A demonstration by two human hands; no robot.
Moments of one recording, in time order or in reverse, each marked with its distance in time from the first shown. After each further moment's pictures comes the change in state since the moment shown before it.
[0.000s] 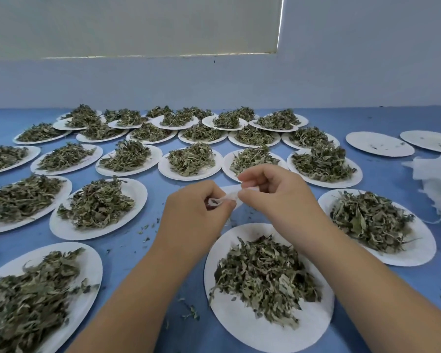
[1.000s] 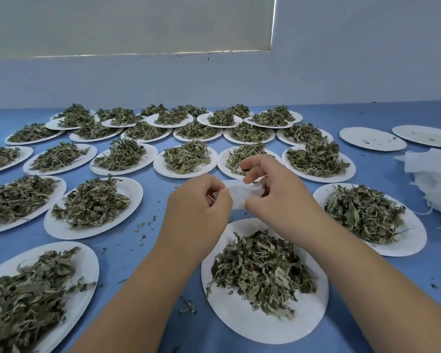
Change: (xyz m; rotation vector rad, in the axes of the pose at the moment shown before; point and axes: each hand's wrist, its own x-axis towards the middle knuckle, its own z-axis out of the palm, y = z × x) left_hand -0.004 0.008 0.006 -0.037 0.035 0.010; right_hand -0.004 -0.003 -0.006 -0.243 -0.063 -0.011
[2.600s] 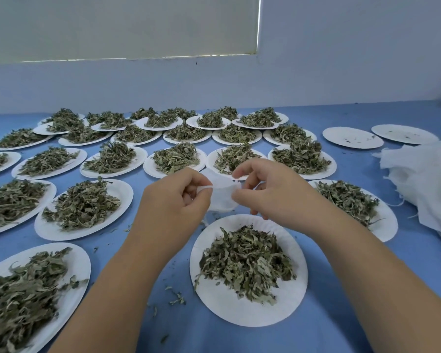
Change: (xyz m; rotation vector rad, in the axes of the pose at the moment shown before) left_hand -0.004 0.000 -0.021 -0.011 -0.045 0.161; right_hand -0.010 -0.012 -0.027 -0.097 -0.123 0.058
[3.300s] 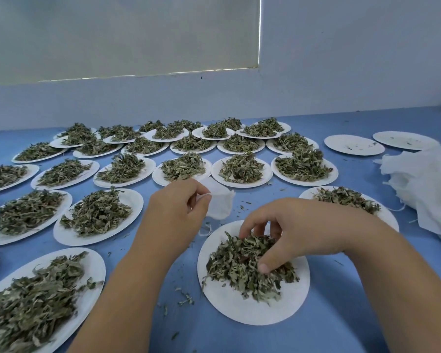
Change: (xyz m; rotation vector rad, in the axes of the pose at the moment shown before) left_hand 0.002 -0.005 -0.006 0.242 0.027 0.062; right_hand -0.028 -0.012 -0.026 -0.369 -0.543 0.017
